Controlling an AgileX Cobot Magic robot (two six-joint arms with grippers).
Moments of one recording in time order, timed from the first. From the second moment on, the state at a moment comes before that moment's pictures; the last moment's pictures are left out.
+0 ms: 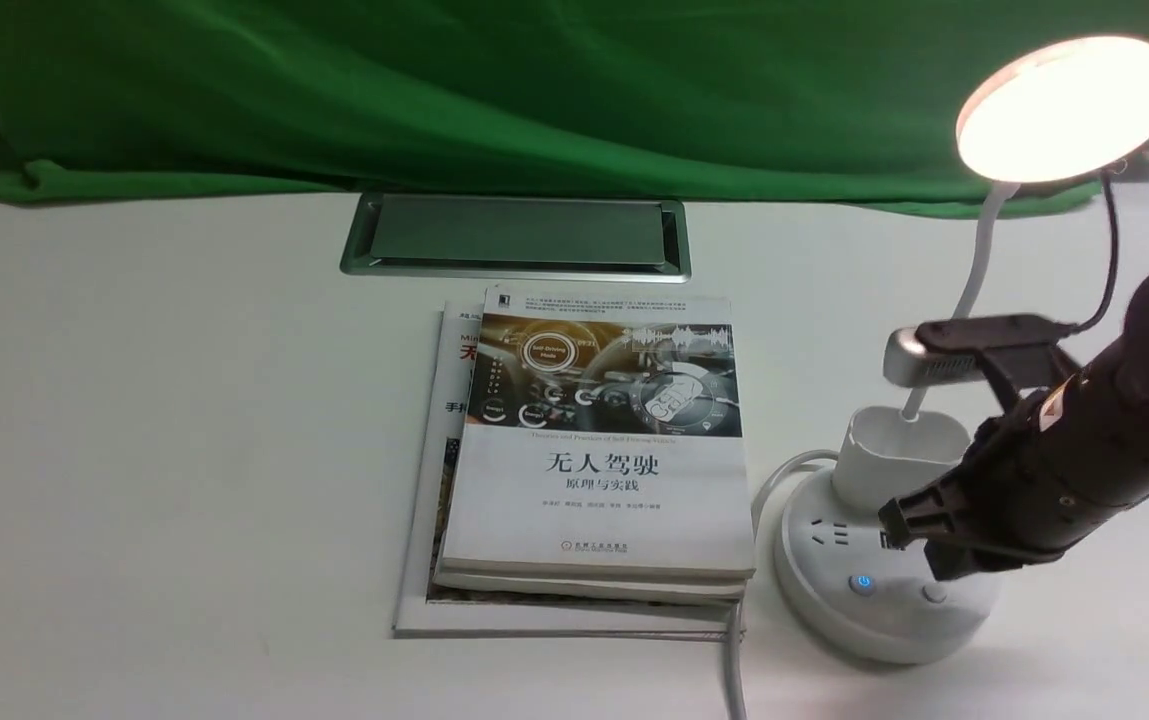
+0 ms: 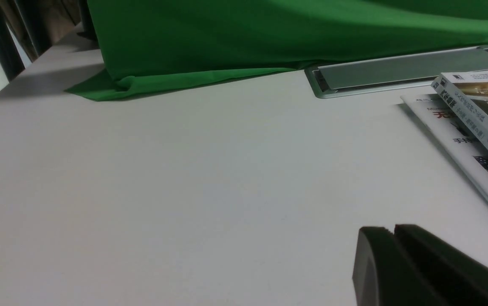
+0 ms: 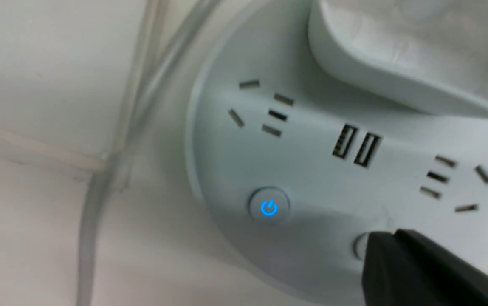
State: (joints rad) right arm 0.33 1.61 -0.95 0.13 0.74 -0.02; left arm -0.02 0.00 0.01 0.06 0.24 0.11
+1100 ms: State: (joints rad) right arm 0.33 0.92 -0.81 0.13 0.90 -0.03; left arm -0.02 0.00 0.01 0.06 0.24 0.11
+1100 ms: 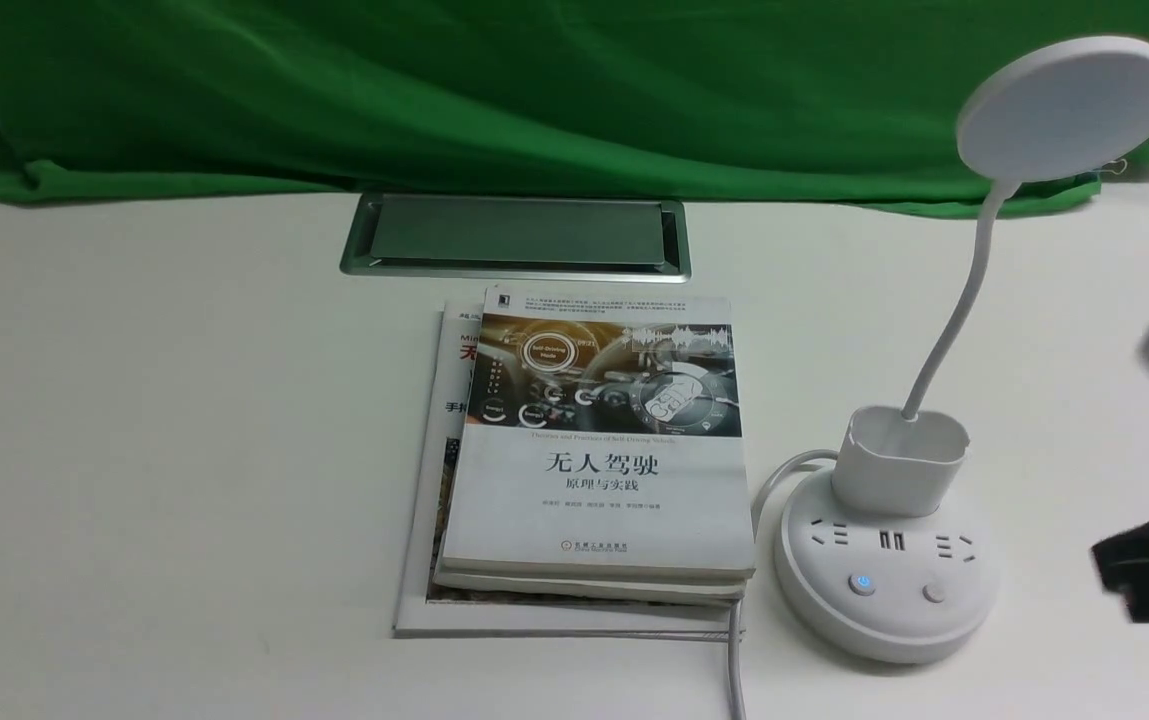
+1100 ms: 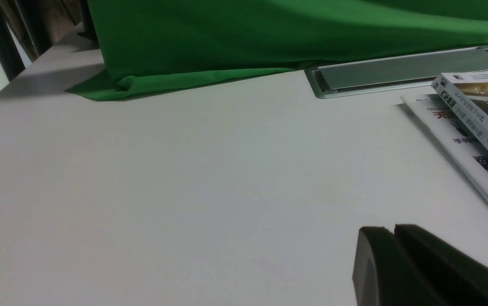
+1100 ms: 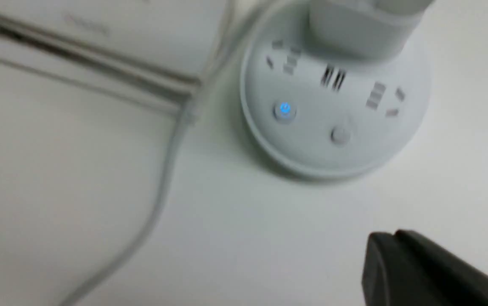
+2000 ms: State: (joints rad) right arm 0.15 0.38 -0.56 0.05 0.38 -0.48; left arm -0.02 0.00 0.01 0.06 0.24 0.11
